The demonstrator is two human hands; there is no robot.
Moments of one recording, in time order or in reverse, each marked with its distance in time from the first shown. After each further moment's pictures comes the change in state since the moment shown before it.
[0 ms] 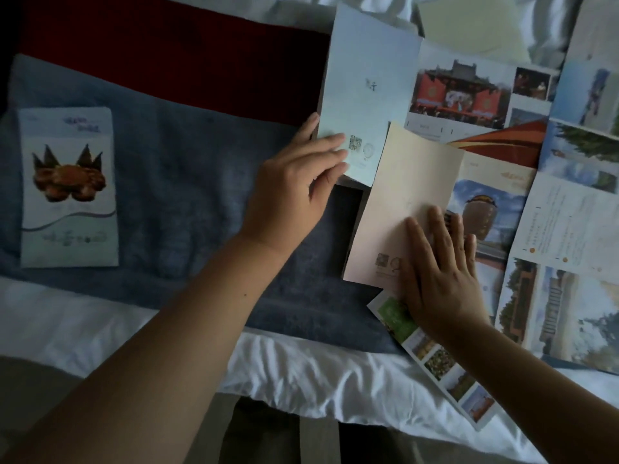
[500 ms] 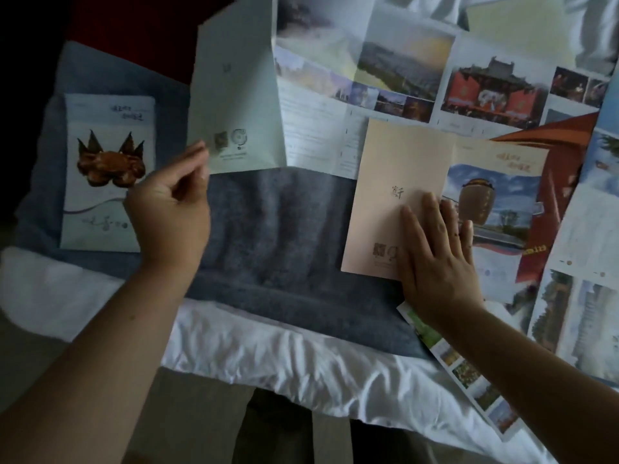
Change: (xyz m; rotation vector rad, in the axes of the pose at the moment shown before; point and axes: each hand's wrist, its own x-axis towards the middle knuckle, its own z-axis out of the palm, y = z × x) left_hand -0.064 -0.071 -0.116 -0.020 0.254 -0.622; right_hand 0.029 -0.044 0.005 -0.075 -0.010 -0.077
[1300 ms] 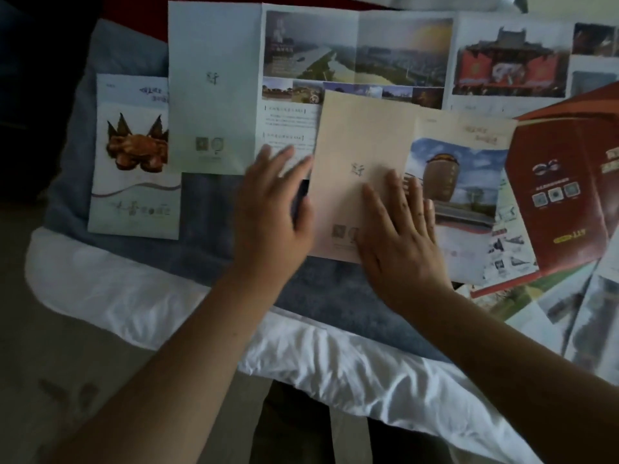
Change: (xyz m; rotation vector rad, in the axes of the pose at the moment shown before) left_hand -0.041 0.010 0.041 0.349 -0.254 0.290; right_hand 0.033 -0.087 0.001 0.116 0.019 -0.127
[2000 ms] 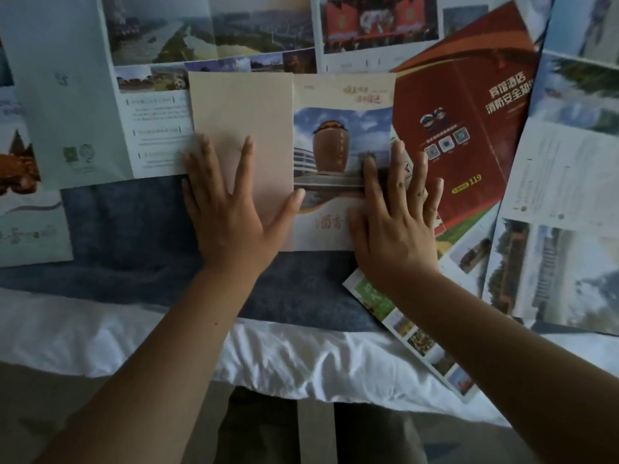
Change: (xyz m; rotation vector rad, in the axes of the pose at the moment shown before) left_hand -0.005 0.066 0.068 0.235 -0.214 -0.199; right_hand -0.040 0.086 -0.020 -0.033 0.078 0.258
